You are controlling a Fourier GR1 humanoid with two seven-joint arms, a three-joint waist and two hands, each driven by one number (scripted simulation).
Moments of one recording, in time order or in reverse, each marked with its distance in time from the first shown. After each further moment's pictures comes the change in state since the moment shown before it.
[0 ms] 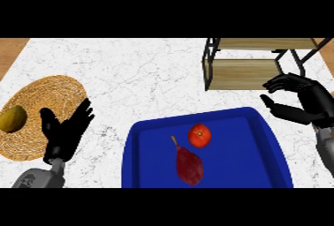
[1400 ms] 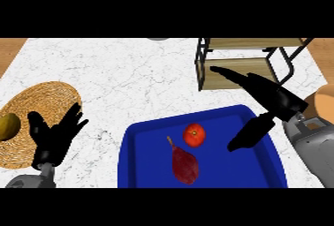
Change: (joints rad) left arm 0.050 -0.002 0.086 -0.004 -0.027 -0.043 0.022; right arm -0.224 0.033 0.253 -0.316 0.125 0.311 0.590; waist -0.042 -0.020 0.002
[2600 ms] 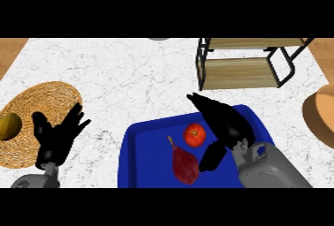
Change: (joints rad) left arm 0.000 -0.069 0.064 0.010 -0.093 -0.034 0.008; right arm 0.089 0.249 0.170 -0.033 0.428 0.029 0.279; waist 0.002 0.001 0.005
